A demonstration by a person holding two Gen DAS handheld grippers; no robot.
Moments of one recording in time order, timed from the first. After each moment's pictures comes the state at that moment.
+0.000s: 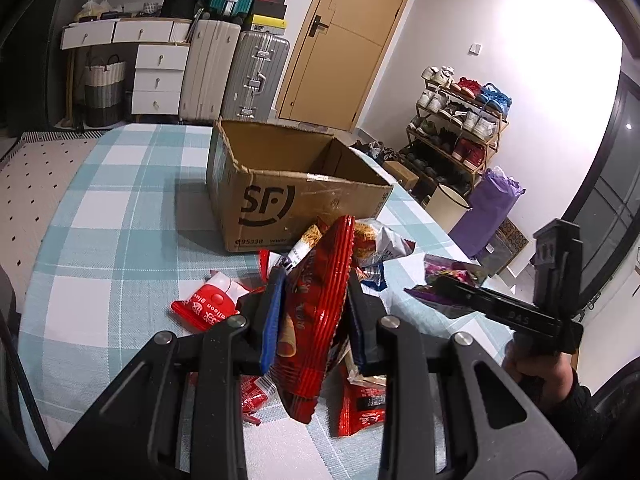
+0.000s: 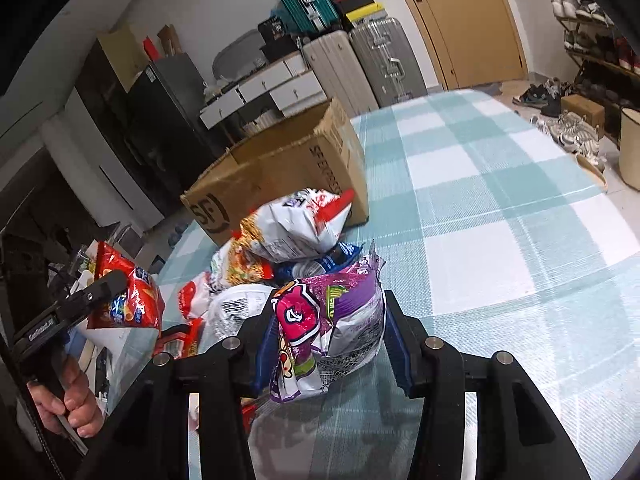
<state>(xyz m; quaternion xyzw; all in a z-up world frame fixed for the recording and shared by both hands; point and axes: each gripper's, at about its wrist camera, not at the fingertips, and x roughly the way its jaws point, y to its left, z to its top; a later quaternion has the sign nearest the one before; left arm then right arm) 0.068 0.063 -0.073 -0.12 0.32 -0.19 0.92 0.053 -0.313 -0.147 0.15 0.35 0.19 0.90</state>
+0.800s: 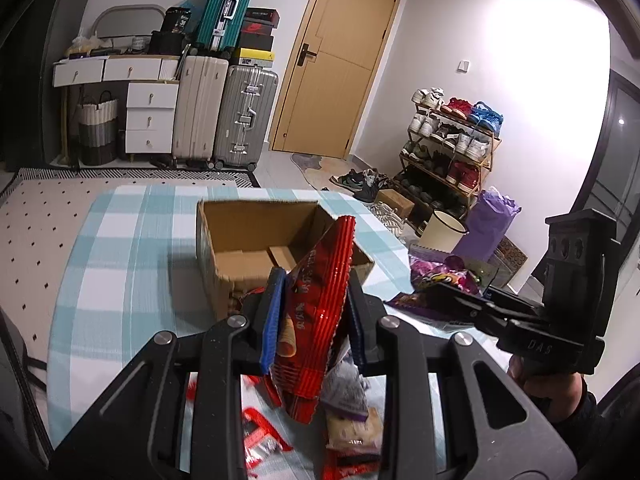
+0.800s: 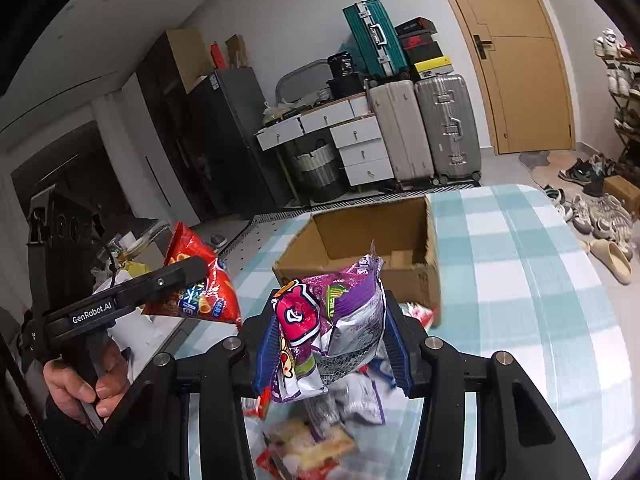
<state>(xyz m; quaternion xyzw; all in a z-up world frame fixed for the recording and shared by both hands) 0.075 0.049 0.035 -0.10 0.27 -0.19 0.94 0.054 -0.262 -0.037 0.09 0.28 0.27 0.92</state>
